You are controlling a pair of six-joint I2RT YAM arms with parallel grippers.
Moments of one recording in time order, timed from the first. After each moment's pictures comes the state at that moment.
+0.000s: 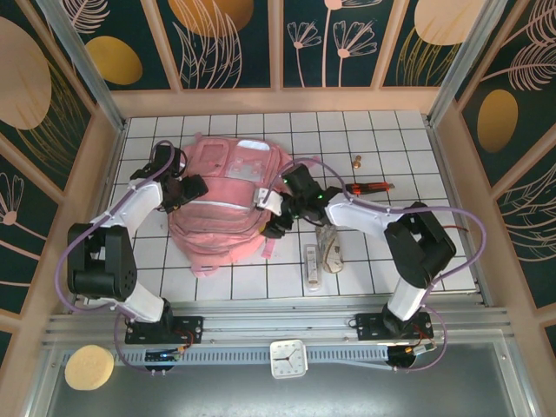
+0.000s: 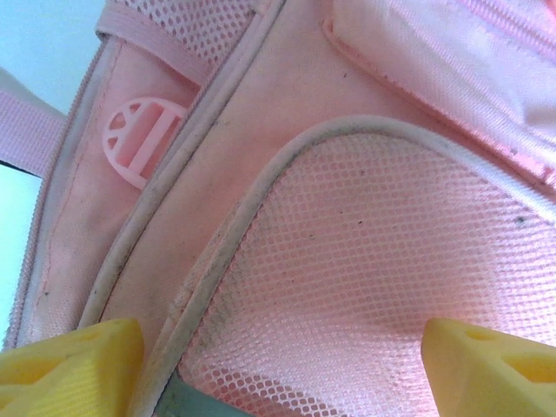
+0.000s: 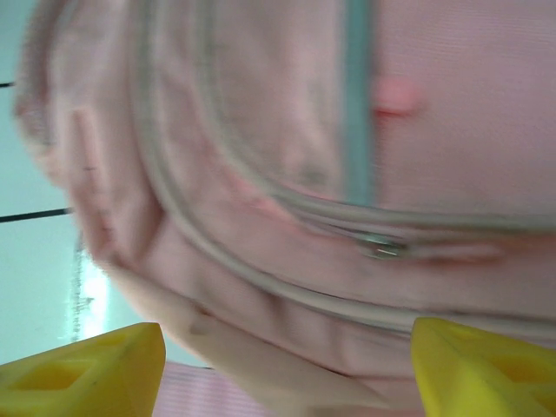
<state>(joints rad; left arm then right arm) -0.10 1.57 1.06 -0.61 0.06 -0.58 0.73 1.72 1.10 -0.19 -0.48 -0.58</state>
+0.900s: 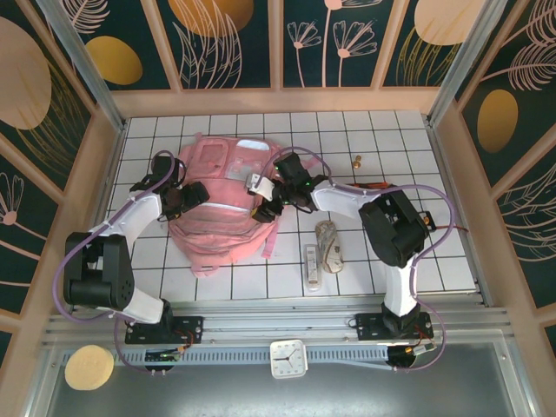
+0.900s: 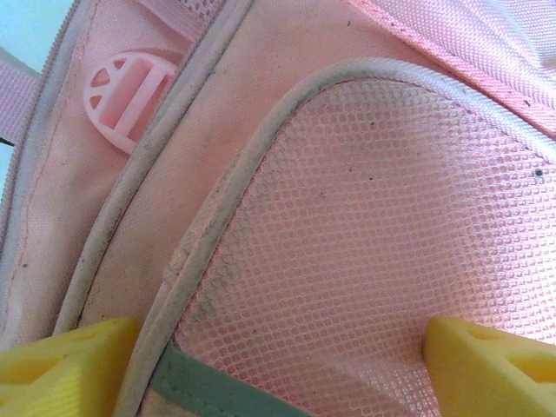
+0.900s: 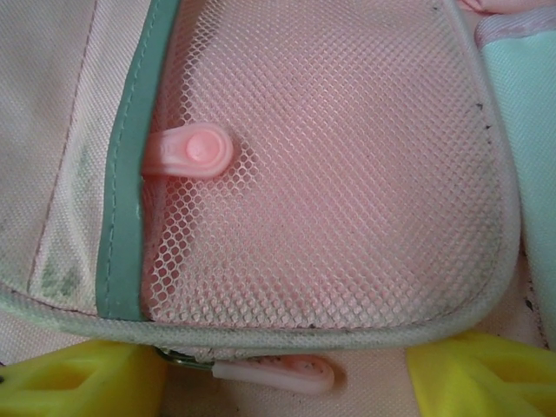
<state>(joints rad) -0.10 1.51 0.94 -0.51 0.10 -0.58 0.71 1.95 1.29 -0.14 -0.49 -0.58</state>
